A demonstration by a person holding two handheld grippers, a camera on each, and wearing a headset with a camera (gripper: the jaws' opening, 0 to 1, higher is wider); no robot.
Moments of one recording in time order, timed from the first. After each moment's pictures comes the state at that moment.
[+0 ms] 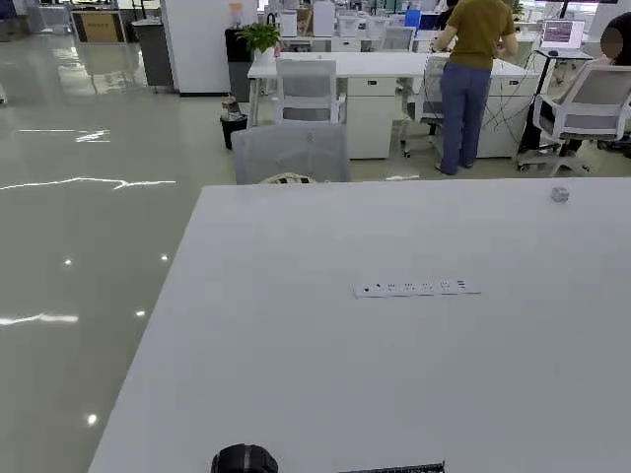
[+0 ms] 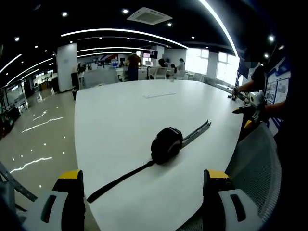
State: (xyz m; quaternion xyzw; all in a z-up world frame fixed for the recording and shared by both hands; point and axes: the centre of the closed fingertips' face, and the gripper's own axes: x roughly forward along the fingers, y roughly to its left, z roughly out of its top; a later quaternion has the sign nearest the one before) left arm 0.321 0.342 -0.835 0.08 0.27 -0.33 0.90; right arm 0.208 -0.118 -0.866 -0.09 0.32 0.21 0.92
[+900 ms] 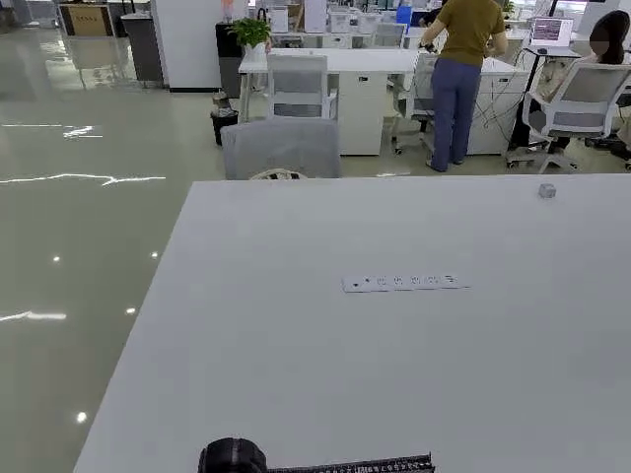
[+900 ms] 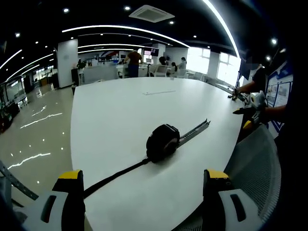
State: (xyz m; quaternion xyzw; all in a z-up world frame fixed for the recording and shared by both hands) left arm 0.314 0.330 -0.845 0.06 0.29 -0.32 0.90; right arm 0.202 -0.125 -0.869 -0.07 0.34 0.19 0.92
